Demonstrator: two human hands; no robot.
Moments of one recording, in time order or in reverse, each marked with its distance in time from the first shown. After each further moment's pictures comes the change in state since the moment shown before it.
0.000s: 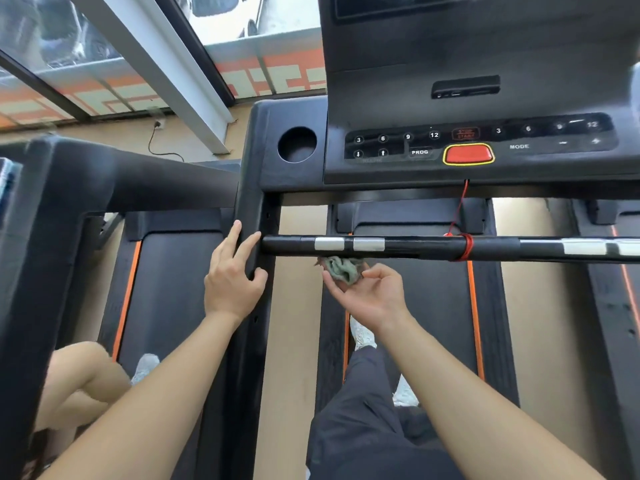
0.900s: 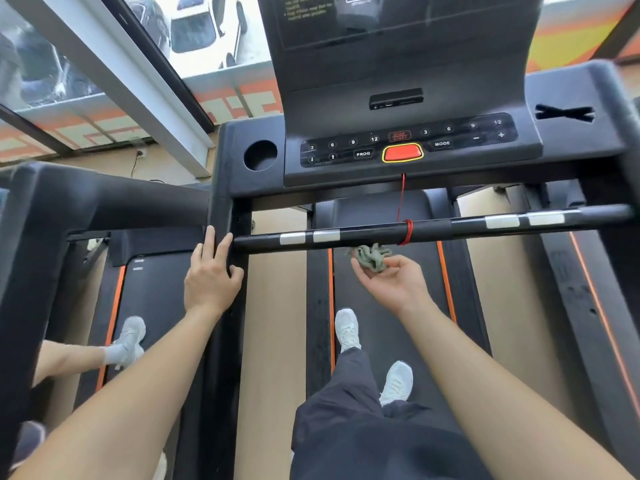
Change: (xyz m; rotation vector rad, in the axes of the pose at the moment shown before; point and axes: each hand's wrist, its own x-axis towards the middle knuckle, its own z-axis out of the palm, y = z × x) left_hand -0.008 0.006 0.008 0.233 -0.059 0.005; right_hand -0.072 -0.077 -0.028 -0.013 0.134 -0.195
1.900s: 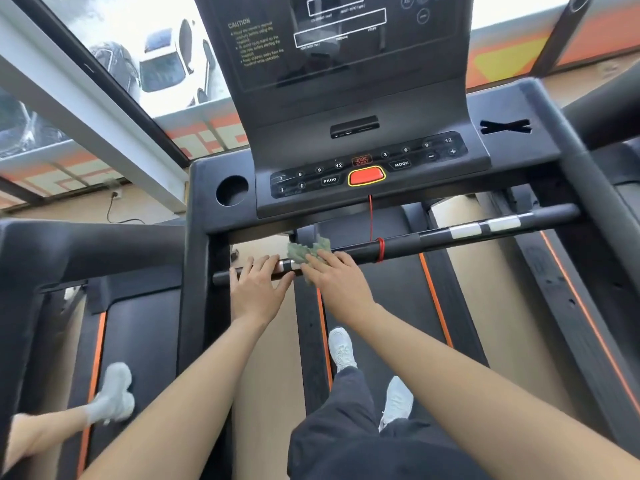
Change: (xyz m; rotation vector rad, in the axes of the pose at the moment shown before) left_hand 0.023 0.112 0.026 0.010 0.000 0.190; right_hand 0.021 0.023 0.022 -2.479 -0.218 -1.480
